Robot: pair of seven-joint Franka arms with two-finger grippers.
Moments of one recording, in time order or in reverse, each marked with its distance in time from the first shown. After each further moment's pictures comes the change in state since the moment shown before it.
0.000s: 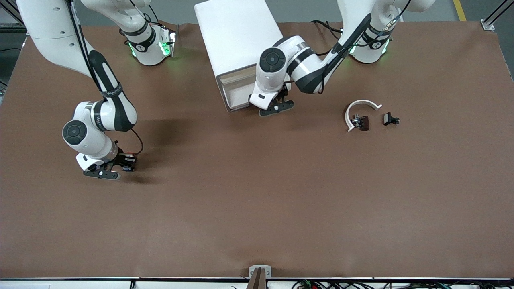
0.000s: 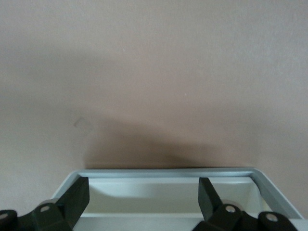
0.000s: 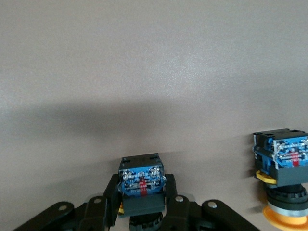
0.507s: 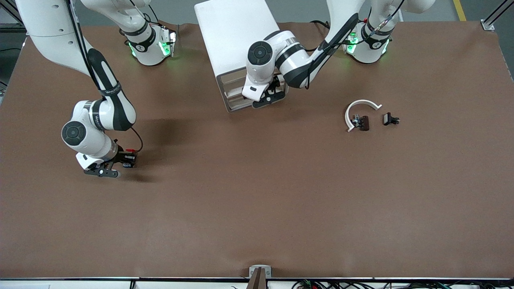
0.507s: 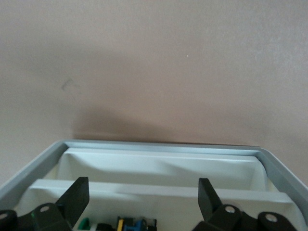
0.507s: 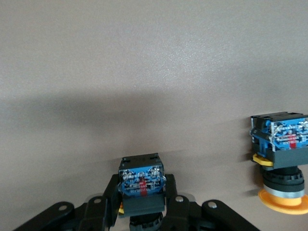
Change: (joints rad) left arm -0.053 0.037 -0.021 0.010 0.000 0.000 -0.117; right arm -0.001 -0.012 -0.001 -0.004 0.000 -0.053 0.000
